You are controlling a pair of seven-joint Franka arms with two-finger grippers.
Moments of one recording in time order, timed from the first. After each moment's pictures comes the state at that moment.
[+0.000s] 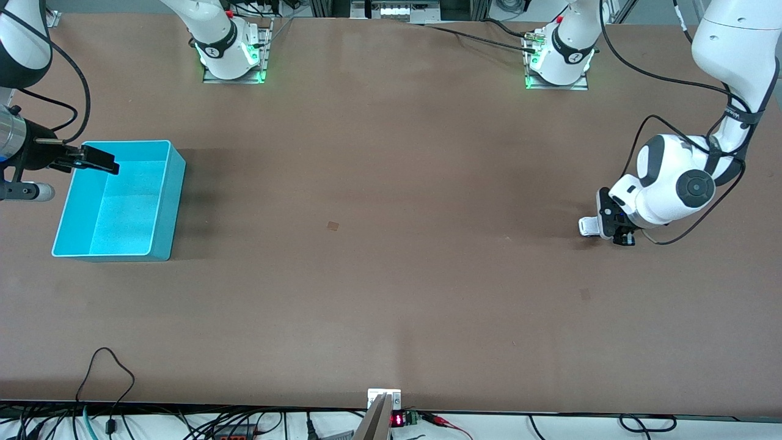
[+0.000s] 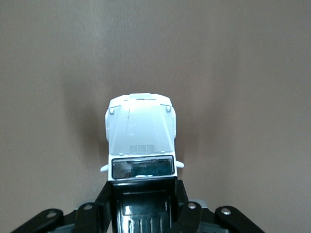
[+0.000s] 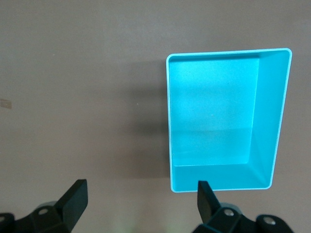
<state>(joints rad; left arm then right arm) 0.36 0.47 -0.22 -2.13 0.27 2.47 1.49 0.05 0.11 -0.12 -1.66 0.01 1.61 -0.04</state>
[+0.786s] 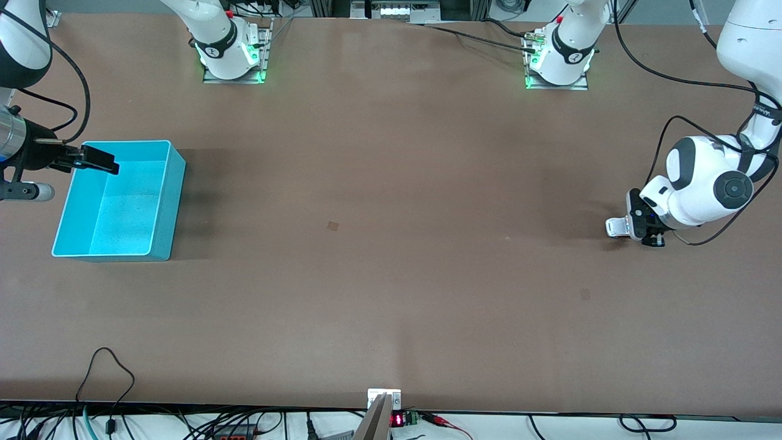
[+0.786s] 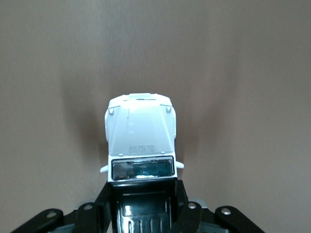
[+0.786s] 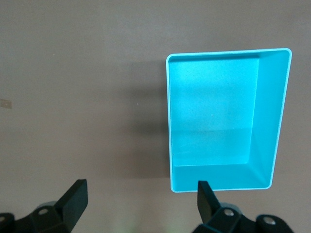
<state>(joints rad) 0.48 0.50 -0.22 -2.08 0.34 2.46 1.56 0.05 0.11 -0.12 -1.66 0.01 1.61 -0.04</state>
